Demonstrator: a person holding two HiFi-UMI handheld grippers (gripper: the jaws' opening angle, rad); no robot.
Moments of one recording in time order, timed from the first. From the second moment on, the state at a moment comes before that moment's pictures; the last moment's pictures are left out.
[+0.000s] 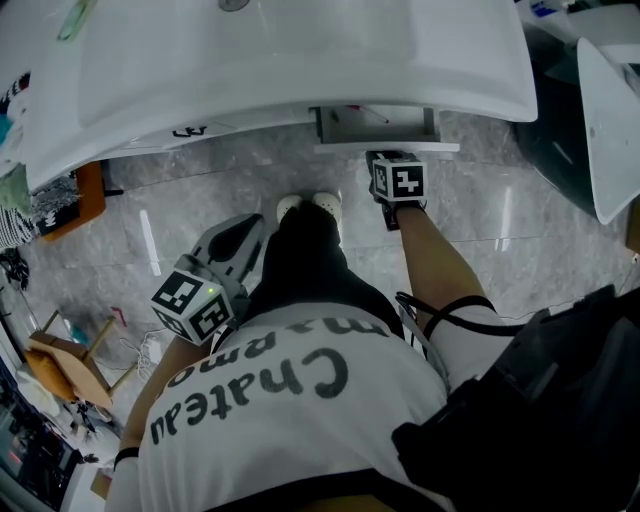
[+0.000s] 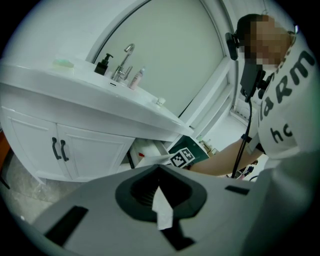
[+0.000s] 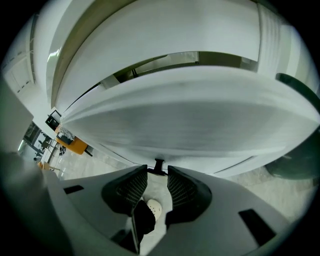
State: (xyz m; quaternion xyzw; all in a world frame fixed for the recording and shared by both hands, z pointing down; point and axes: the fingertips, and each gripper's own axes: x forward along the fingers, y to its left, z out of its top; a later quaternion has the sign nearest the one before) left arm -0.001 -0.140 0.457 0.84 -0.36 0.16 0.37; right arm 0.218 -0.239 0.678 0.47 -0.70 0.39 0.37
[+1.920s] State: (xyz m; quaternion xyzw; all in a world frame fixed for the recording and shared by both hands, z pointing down) left arm -0.012 -0.154 0.449 0.84 -0.38 0.15 0.36; right arm 0.220 -0.218 0.682 0.44 -0.68 0.36 0.47
